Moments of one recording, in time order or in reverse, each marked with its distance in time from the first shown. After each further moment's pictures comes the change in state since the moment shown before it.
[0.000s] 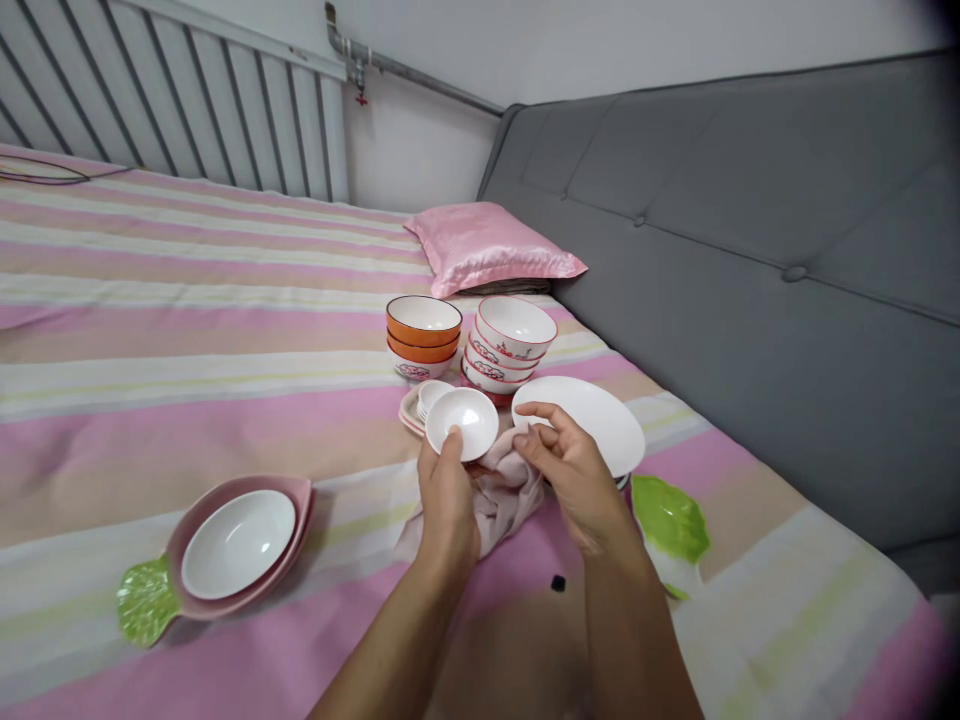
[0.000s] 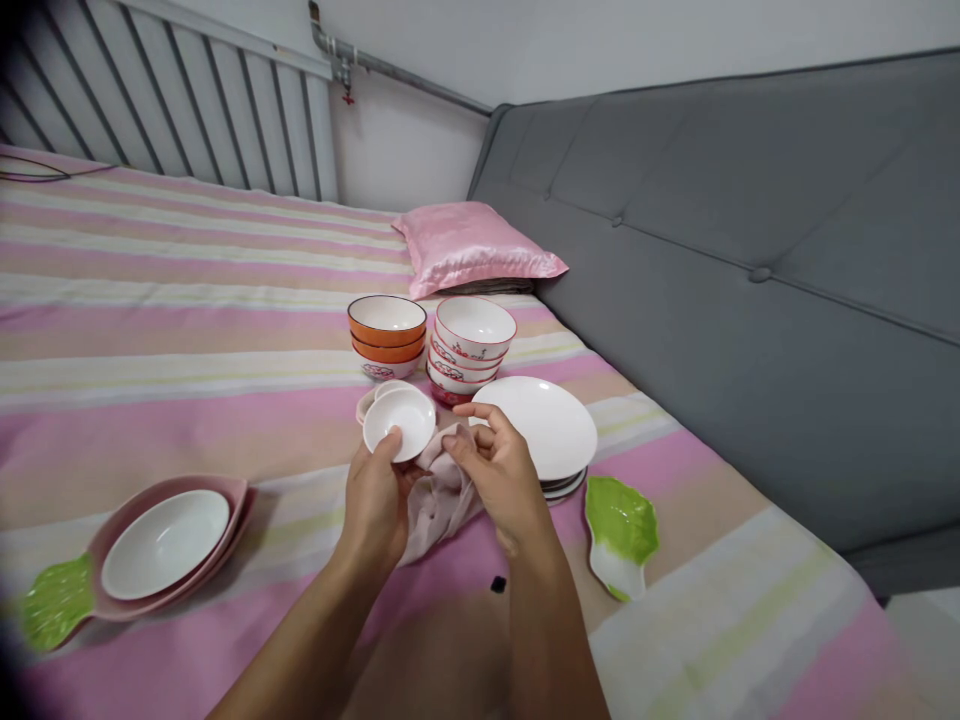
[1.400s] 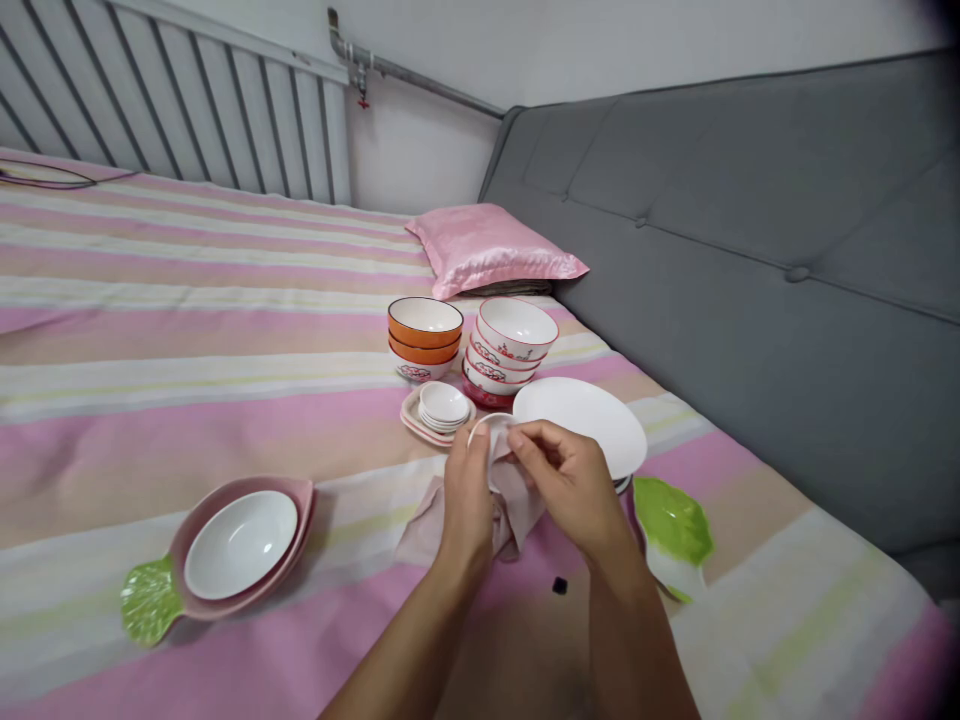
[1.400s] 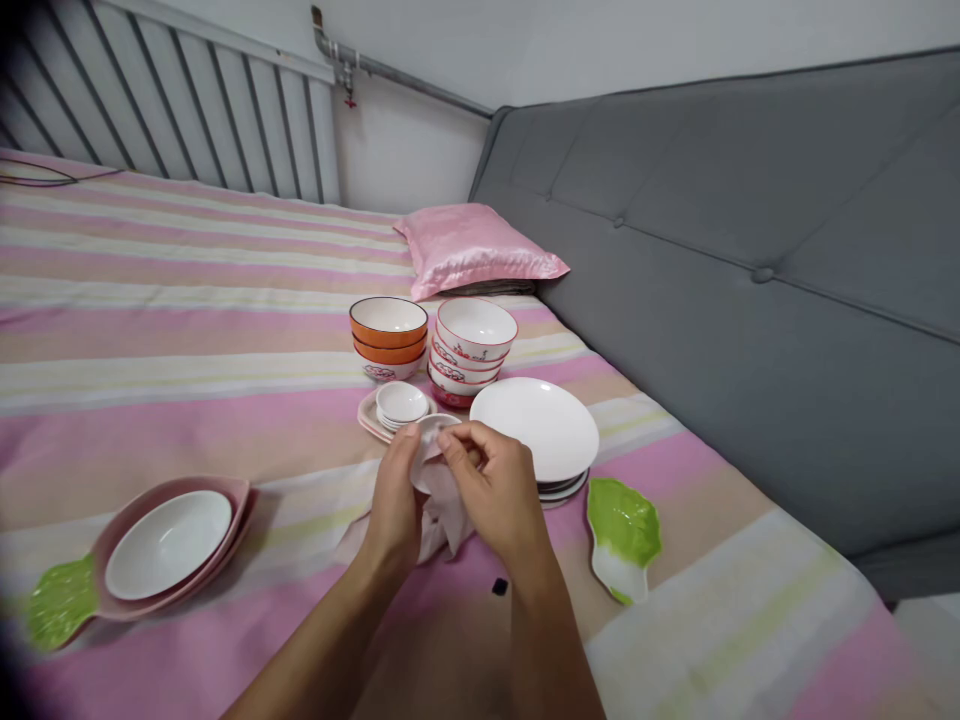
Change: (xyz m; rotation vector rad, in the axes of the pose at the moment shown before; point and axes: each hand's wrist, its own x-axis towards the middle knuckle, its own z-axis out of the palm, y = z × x) left_hand -0.001 -0.018 -0.004 0.066 -0.220 0.081; right_hand -0.007 -0.007 0.003 -0.522 0.015 -0.234
